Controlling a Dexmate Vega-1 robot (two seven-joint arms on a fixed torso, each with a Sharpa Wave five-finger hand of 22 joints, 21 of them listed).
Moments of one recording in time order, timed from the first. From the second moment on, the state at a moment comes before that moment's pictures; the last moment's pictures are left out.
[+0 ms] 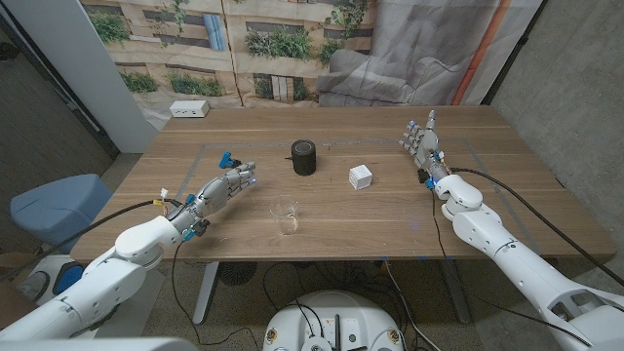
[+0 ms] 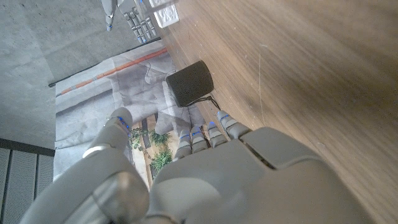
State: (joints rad) left arm 1.26 0.89 0.23 -1.57 -0.68 -0.42 -0.33; left_hand 0.29 0.04 0.65 -0.19 0.19 0.00 -0.05 0.19 0.17 -0.01 -0.09 0.18 0.17 -0.06 -0.03 0.17 0.17 0.05 -0.04 0.18 0.16; right arm -0.84 -0.51 -0.37 -1.30 0.65 0.29 0.03; right_hand -0.02 0.06 -0.27 0.19 0.33 -0.14 -0.05 0.22 0.34 -0.13 -0.10 0.22 0.42 -0.11 -0.04 0.25 0.55 0.04 0.10 0.25 0.20
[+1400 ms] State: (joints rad) left arm 1.20 0.96 0.31 -1.42 -0.63 -0.63 -0.60; left_hand 0.51 -0.12 0.66 -0.18 0.18 -0.17 0.00 0.18 0.17 -0.17 -0.03 0.18 0.18 -0.17 0.00 0.17 0.17 -0.17 -0.03 0.17 0.16; right arm -0.84 -0.51 -0.37 -1.30 0.65 0.29 0.03; right_hand -0.02 0.06 -0.27 0.19 0.33 -0.14 -0.05 0.22 0.34 -0.13 -0.10 0.22 0.42 -0.11 -0.04 0.25 0.55 0.04 0.10 0.25 0.20
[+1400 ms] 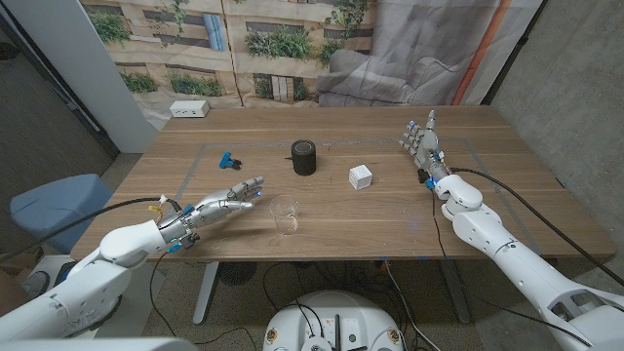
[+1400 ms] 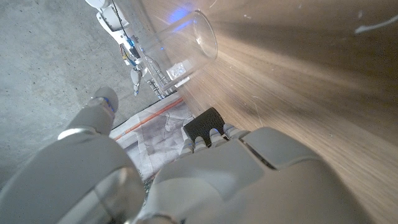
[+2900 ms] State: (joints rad) left arm 1.16 0.90 0.41 -1.36 -0.39 -0.81 -0.43; left_hand 0.59 -0.14 0.66 -0.18 0.18 -0.17 0.05 0.22 0.17 -0.17 0.04 0.20 0.18 -0.17 0.06 0.19 0.17 -0.17 -0.02 0.19 0.17; right arm -0.84 -0.51 -0.37 -1.30 0.65 0.29 0.03; right_hand -0.02 0.06 -0.27 0.19 0.33 -0.14 -0.05 0.22 0.34 -0.13 -0.10 0.22 0.41 -0.11 -0.04 0.25 0.55 0.04 0.10 0.25 0.20
